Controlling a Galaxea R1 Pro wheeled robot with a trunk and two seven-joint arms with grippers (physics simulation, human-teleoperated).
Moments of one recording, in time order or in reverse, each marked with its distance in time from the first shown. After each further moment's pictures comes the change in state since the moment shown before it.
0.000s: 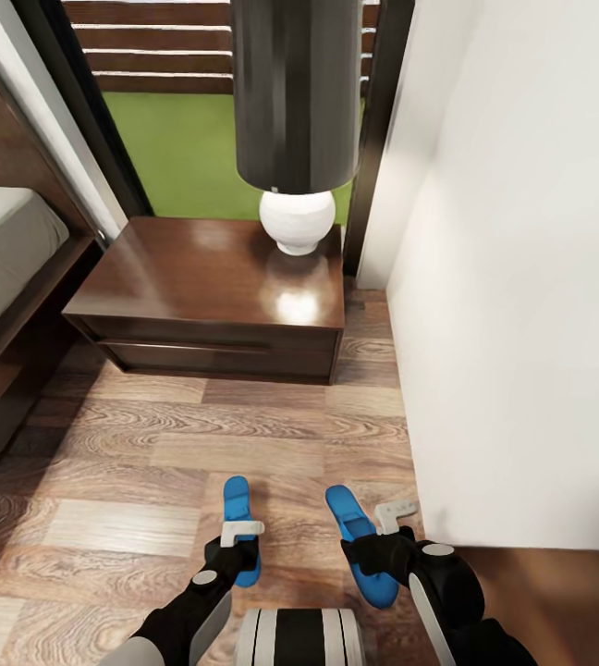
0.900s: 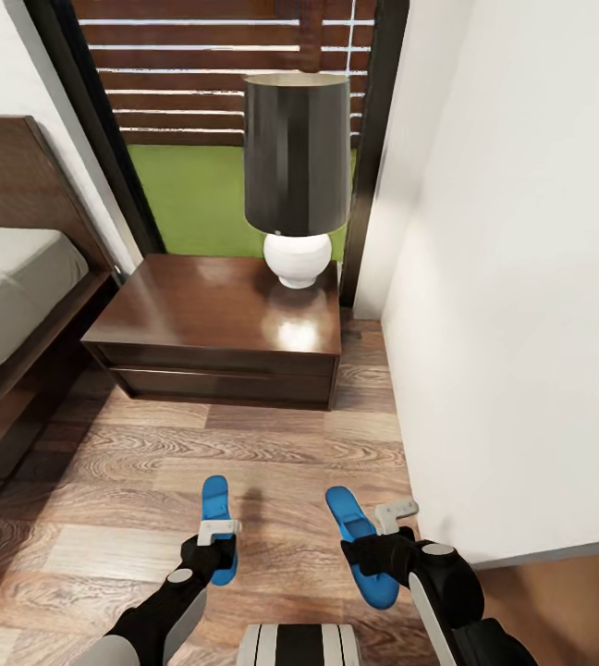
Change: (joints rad) left arm -0.002 0.082 0.004 -0.004 0.005 0.002 -0.020; right arm -0.001 0.002 -0.001 0.000 0.000 0.010 0.000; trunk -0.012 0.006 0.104
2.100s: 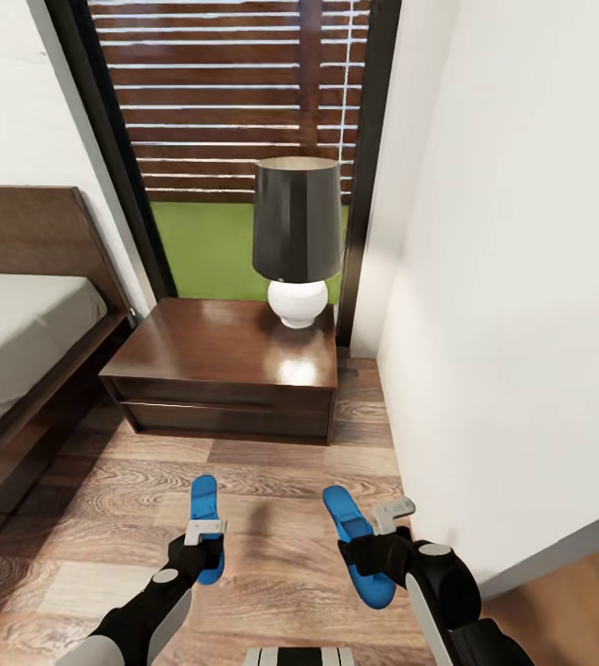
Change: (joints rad) left arm 0.001 0.048 0.003 -0.002 0.000 -0.007 -0.024; right arm 0.000 0.008 0.008 0.002 0.000 -0.007 -0.003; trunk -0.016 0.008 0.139
